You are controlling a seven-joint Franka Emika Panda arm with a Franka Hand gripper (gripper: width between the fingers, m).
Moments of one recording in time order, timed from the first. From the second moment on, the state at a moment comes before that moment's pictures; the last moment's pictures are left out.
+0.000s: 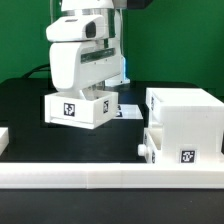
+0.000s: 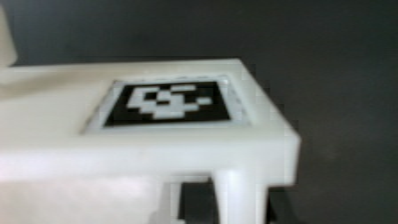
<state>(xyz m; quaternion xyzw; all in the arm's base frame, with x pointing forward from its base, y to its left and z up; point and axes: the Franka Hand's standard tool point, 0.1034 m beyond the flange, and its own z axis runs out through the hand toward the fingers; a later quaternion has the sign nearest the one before) 0.519 -0.038 0.071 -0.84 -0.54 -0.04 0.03</state>
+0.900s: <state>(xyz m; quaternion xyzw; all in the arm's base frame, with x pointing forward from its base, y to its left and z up) 0.542 -0.022 0.065 -0.80 -0.60 -0.02 0.04</state>
